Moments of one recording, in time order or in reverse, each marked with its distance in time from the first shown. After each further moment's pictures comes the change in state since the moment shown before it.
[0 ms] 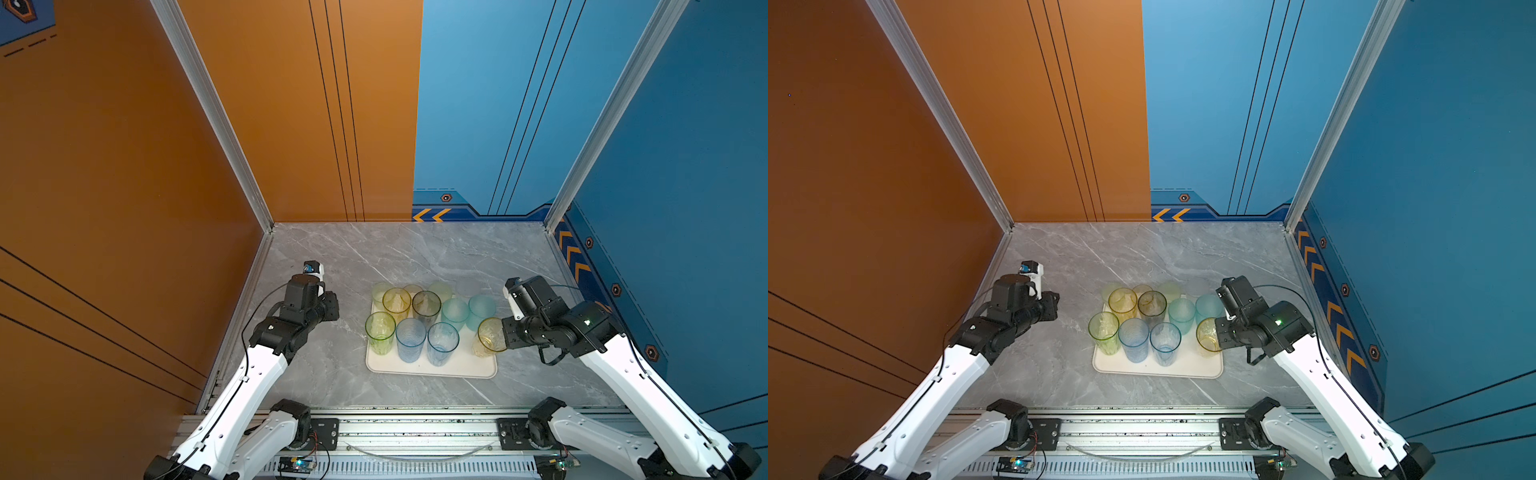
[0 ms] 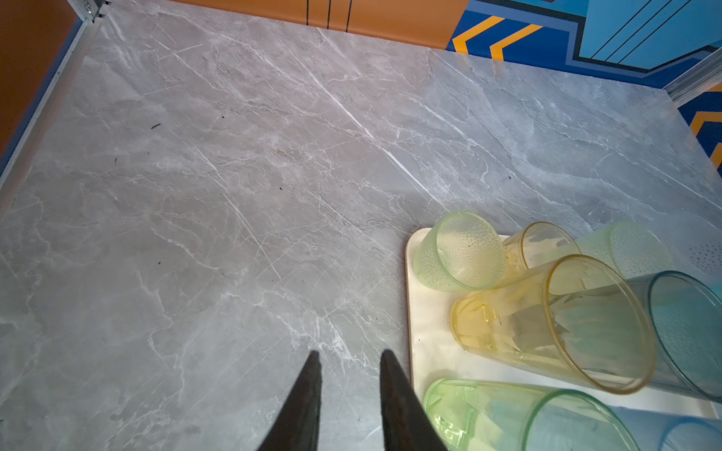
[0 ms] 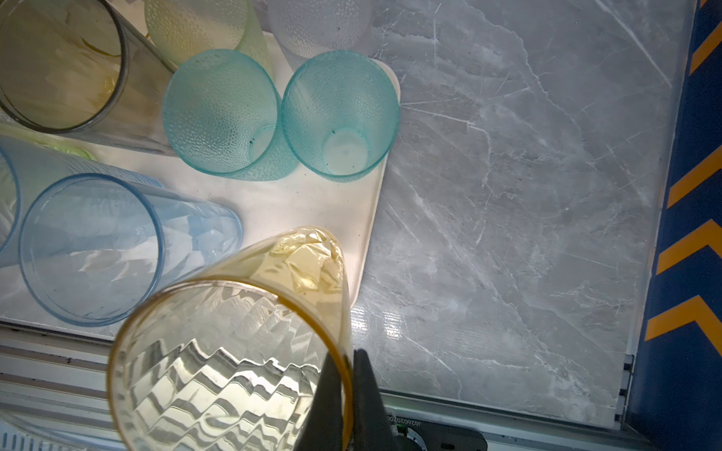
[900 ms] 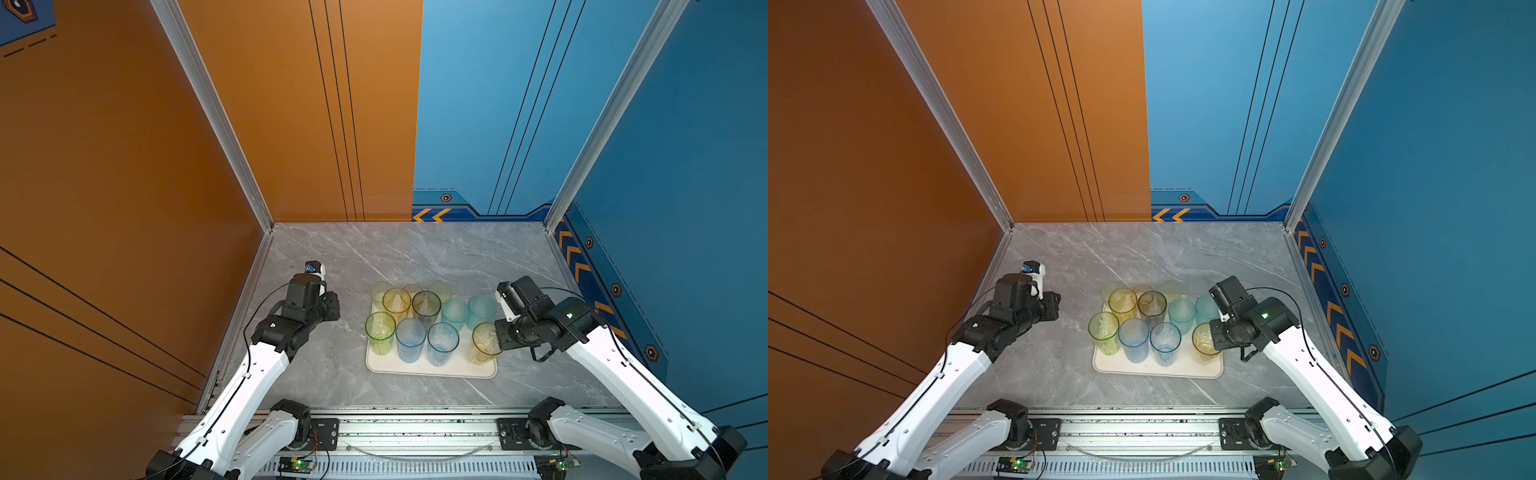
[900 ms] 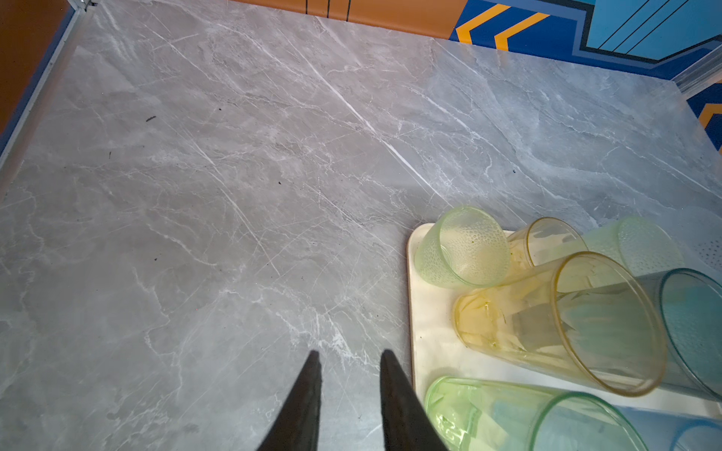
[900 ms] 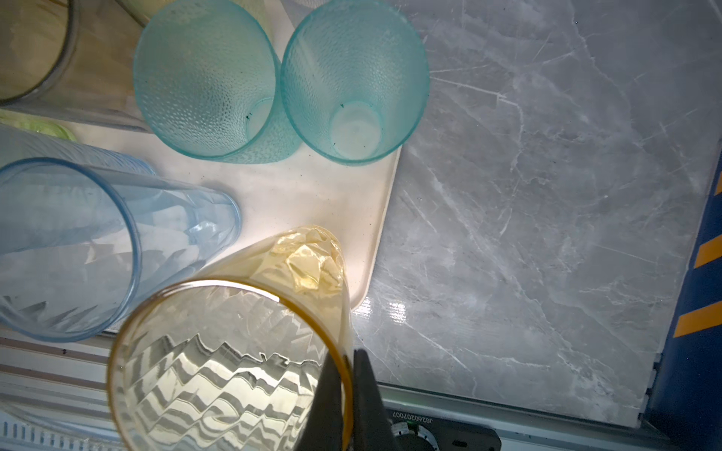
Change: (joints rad) left arm 0.000 0.021 0.000 0.001 0.005 0.000; right arm 0.000 0.063 -0.060 0.047 -0.047 0.007
